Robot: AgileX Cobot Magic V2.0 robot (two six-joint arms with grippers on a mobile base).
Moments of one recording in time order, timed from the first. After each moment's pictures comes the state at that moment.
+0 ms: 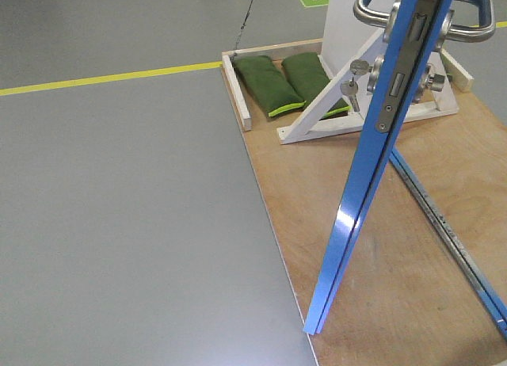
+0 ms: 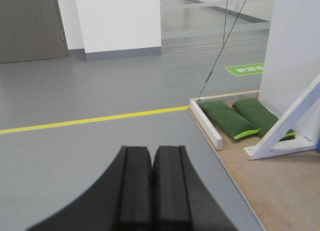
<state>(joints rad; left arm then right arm) 0.07 -0.01 0.03 0.07 0.20 -0.02 -0.25 1.69 -1.86 1.14 0.75 0.21</state>
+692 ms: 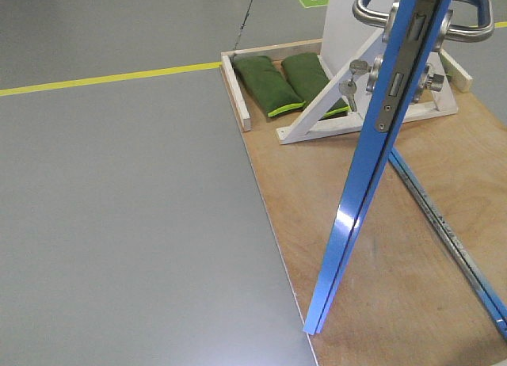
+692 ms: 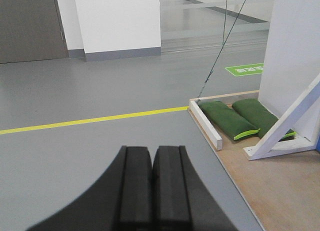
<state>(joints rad) 0.07 -0.01 0.03 0.07 0.20 -0.02 -0.24 1.69 -1.86 1.13 0.74 0.21</state>
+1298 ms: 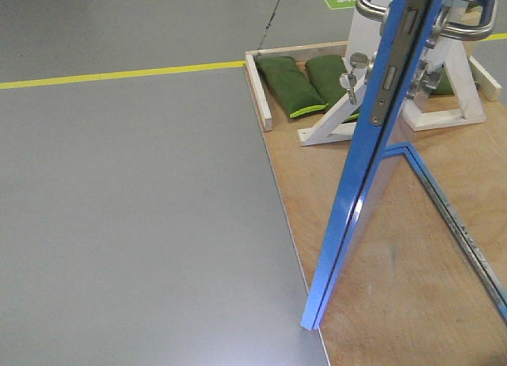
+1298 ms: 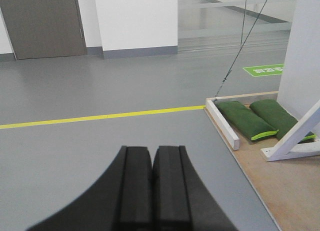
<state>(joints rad) 0.07 -0.01 0.03 0.07 0.20 -0.02 -0.24 1.69 -1.86 1.13 0.72 0.21</state>
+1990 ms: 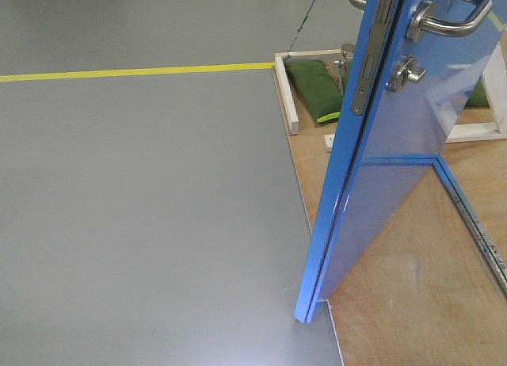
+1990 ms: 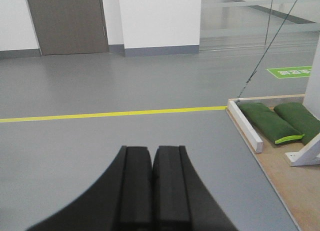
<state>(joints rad) 0.07 -0.01 0.03 0.07 0.20 -0.02 -0.23 1.69 -1.86 1.15 0.75 0.21</state>
